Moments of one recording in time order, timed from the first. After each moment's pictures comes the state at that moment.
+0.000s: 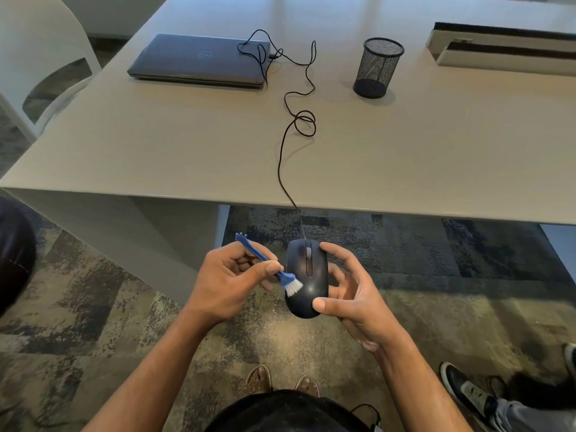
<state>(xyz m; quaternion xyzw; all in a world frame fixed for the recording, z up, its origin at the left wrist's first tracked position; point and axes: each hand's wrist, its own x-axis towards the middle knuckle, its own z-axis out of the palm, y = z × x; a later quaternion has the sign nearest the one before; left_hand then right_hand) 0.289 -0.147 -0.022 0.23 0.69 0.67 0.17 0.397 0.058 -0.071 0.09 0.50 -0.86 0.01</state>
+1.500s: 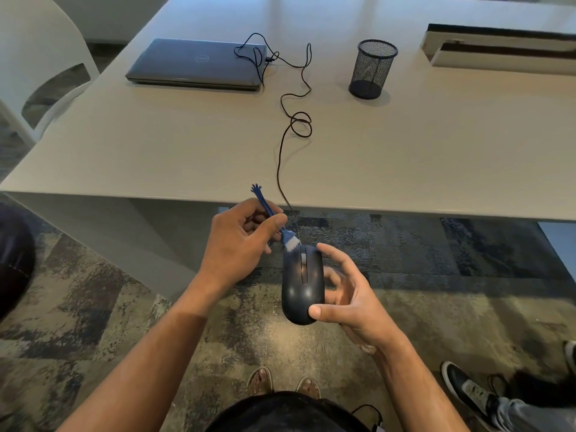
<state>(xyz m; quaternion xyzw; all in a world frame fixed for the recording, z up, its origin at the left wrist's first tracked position) 0.257 -0.114 -0.008 0.24 0.73 0.63 0.08 0.404 0.056 -0.073 0.10 0.51 -0.85 0.03</state>
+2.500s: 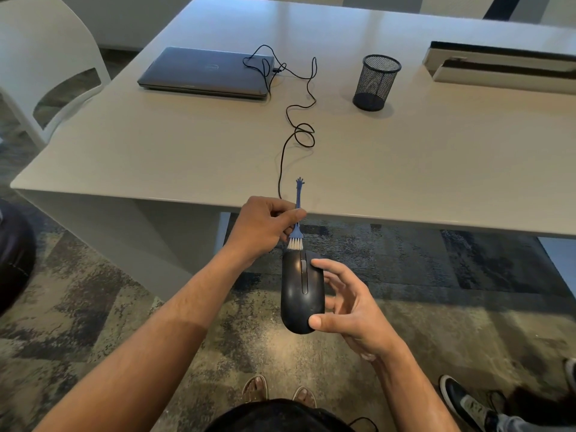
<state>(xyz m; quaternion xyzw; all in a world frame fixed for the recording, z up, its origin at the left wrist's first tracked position) 0.231 -0.078 -0.003 0.19 0.77 0.58 0.19 0.405 0.051 -0.060 0.05 0.54 -0.84 0.02</state>
